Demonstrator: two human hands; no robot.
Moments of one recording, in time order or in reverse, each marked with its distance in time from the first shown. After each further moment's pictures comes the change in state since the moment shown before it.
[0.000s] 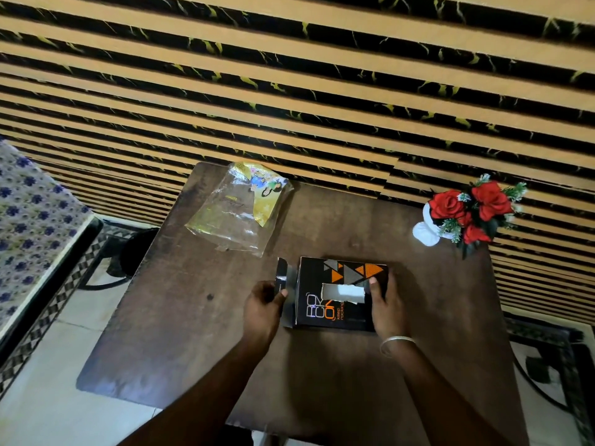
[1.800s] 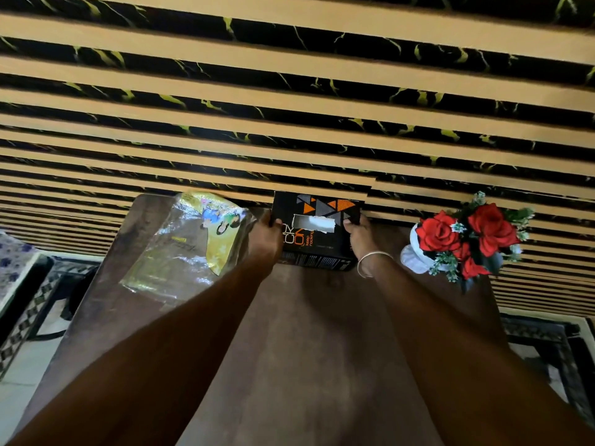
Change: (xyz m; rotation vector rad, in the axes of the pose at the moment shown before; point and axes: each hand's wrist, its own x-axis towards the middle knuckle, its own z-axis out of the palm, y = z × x) left_hand 0.190 0.143 0.123 0.183 -0.096 0.080; right_hand 0.250 -0.085 0.029 0.609 -0.125 0.166
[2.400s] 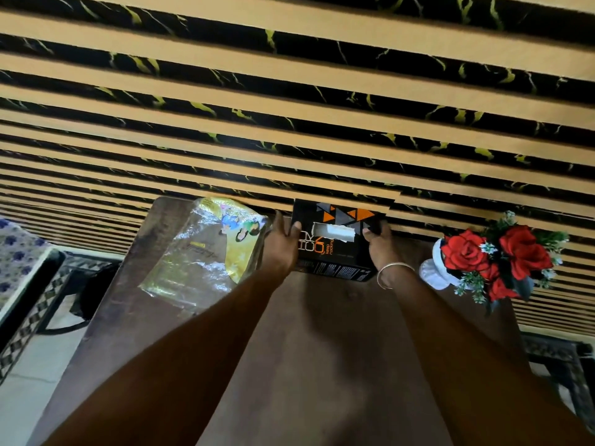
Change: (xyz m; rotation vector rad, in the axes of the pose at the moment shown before) left_hand -0.004 0.007 -0.021 0.070 -0.019 0.174; right_hand -0.013 -0.020 0.011 -0.212 0.076 -0.007
